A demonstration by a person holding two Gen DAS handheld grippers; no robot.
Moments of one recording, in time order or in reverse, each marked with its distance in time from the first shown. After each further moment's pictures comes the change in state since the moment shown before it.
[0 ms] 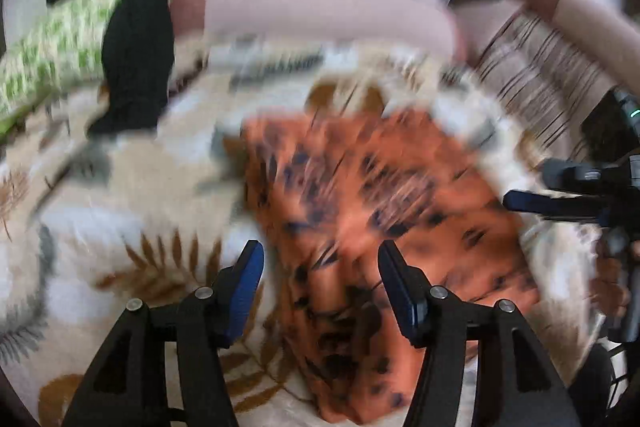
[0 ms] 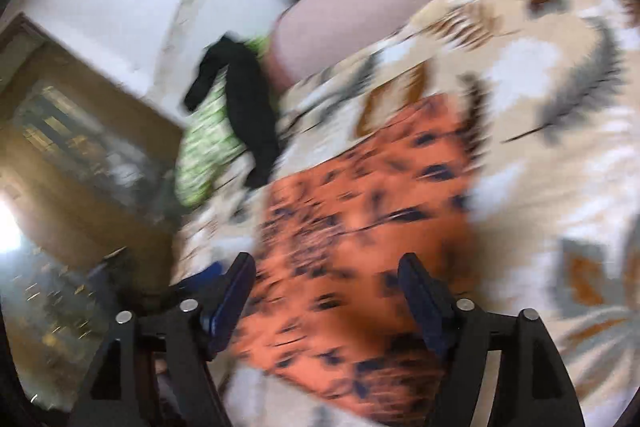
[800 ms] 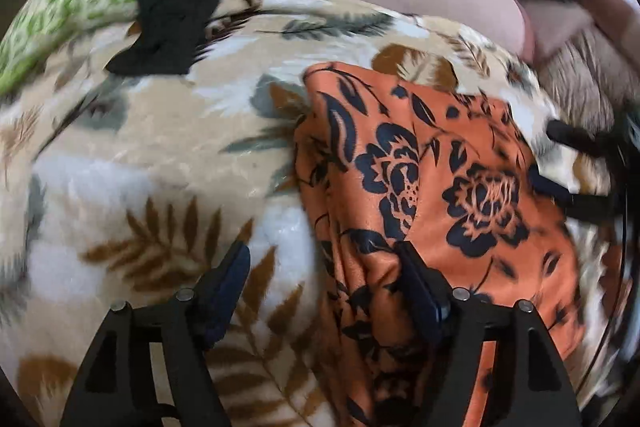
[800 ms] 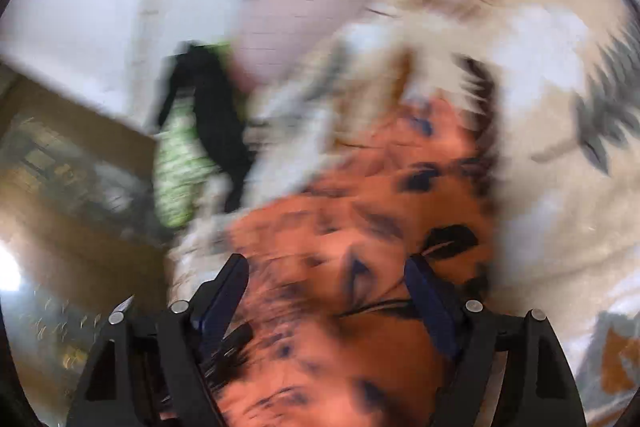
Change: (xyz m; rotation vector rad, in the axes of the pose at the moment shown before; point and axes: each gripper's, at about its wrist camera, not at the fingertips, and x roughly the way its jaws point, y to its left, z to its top) left arm 0.027 0.023 0.009 -0.177 0.054 0.069; right arm 0.048 -0.047 0.048 0.200 -0.049 -0.054
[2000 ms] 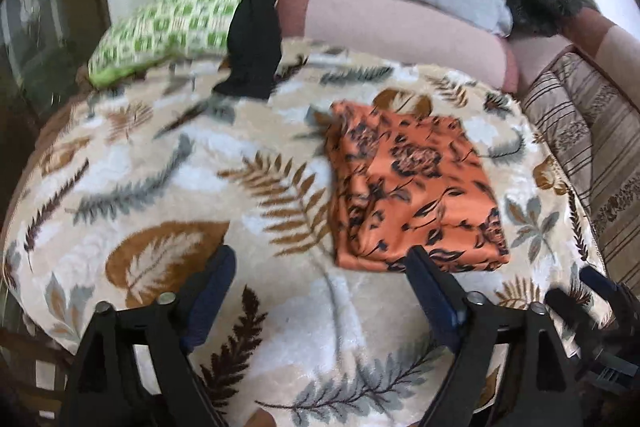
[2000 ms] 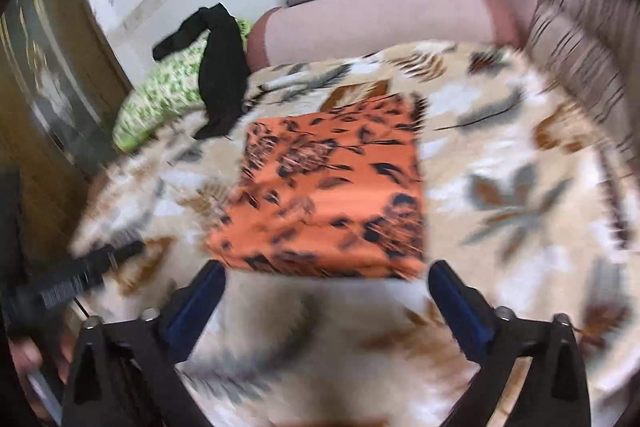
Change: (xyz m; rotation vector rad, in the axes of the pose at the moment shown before) left arm -0.183 -0.030 -0.099 -0.019 -0.158 0.122; right arm -0.144 0.138 -0.231 -0.487 -0.192 -0.559
